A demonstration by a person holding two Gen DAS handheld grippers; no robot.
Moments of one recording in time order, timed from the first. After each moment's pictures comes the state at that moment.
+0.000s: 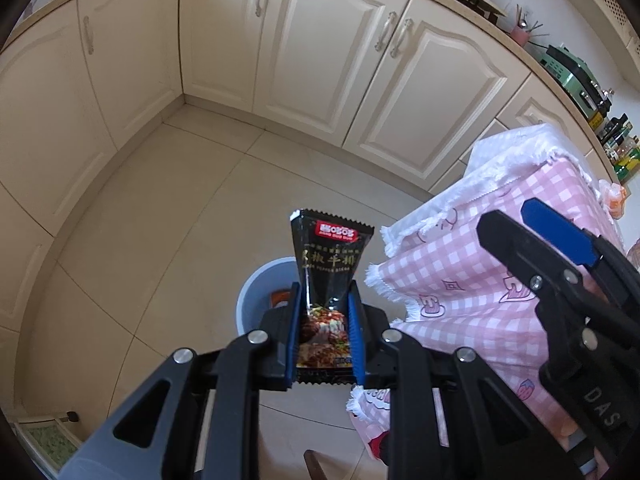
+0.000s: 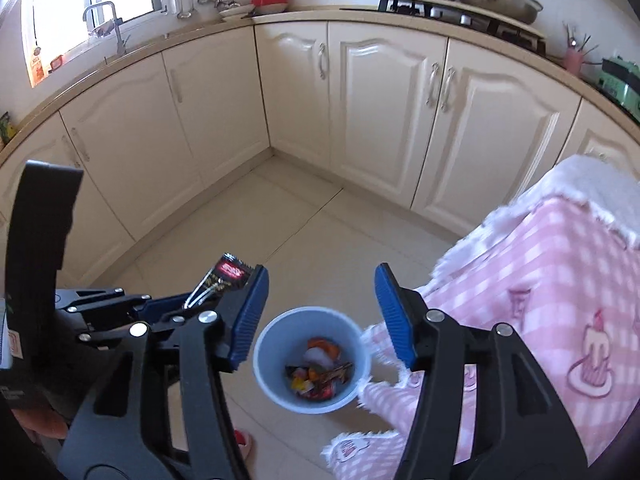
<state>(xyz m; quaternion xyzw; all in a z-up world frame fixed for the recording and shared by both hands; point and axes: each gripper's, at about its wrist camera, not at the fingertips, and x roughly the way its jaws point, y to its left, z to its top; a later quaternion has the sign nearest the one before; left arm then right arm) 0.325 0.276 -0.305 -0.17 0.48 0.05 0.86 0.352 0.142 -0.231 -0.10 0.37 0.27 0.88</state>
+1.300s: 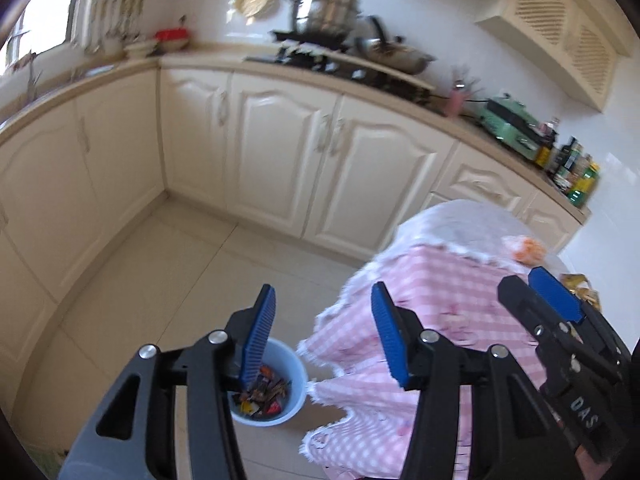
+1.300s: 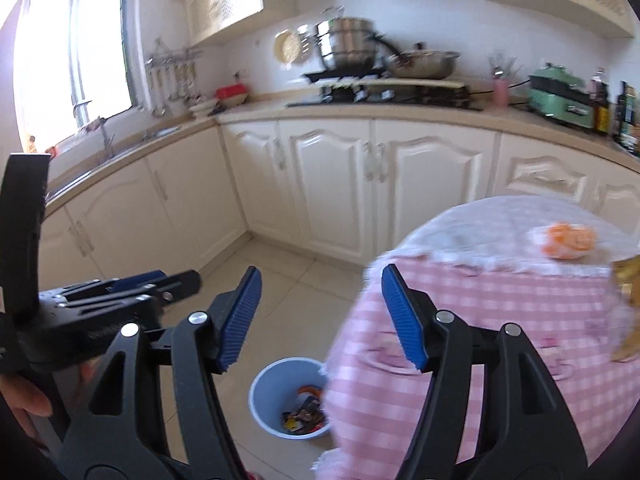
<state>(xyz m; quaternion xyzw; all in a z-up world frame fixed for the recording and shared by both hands) 0.288 0.178 -0.132 -0.13 0.34 0.03 0.93 0.298 -0.019 -0.107 0.00 0.25 0.20 0.95</state>
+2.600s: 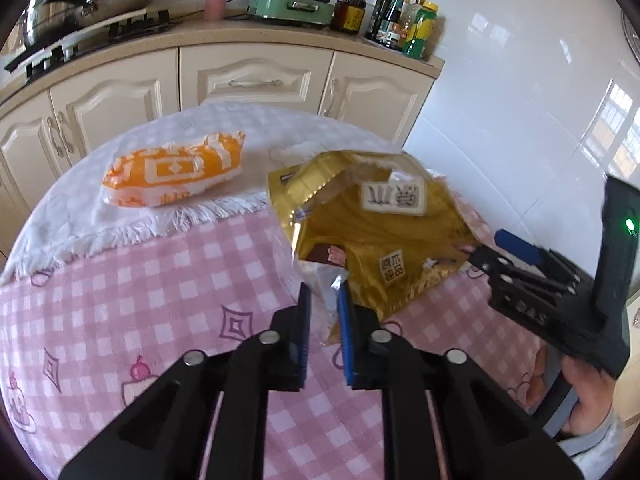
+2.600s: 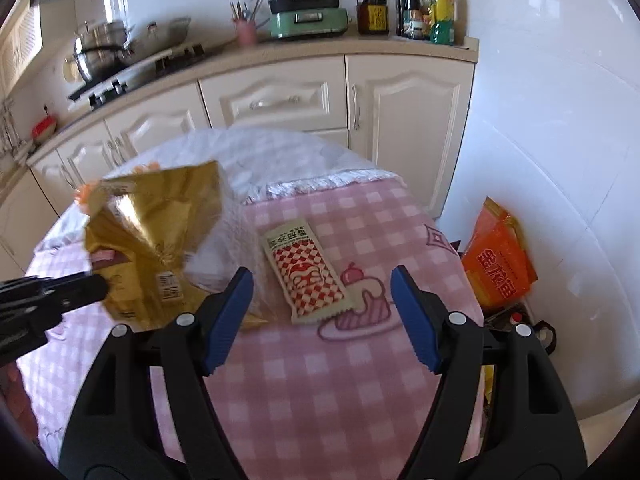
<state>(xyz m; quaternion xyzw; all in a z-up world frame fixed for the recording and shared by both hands) 0.410 -0.220 -0.176 0.00 0.43 -0.24 0.87 0.361 -0.419 -0.178 0.06 0.37 -0.06 0.92</state>
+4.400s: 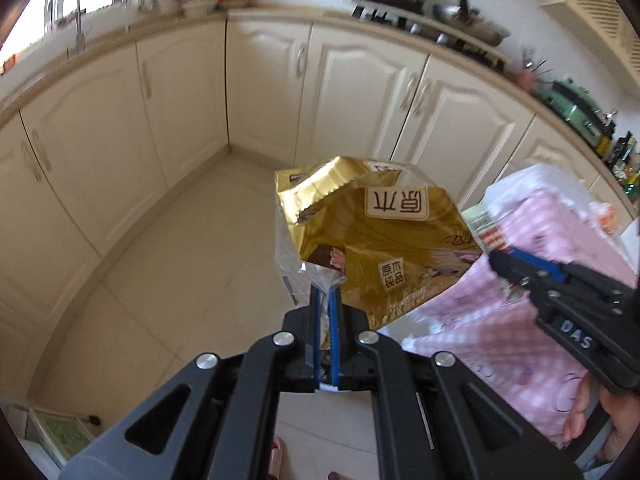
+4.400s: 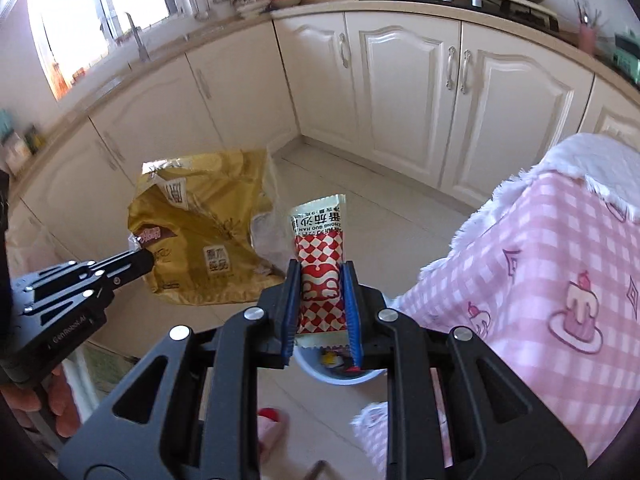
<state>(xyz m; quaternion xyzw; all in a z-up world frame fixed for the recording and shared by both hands) 0.255 0.307 -0.219 -0.15 0.42 0.12 0.89 0.326 0.136 -0.221 -0.10 0.40 0.29 0.86</state>
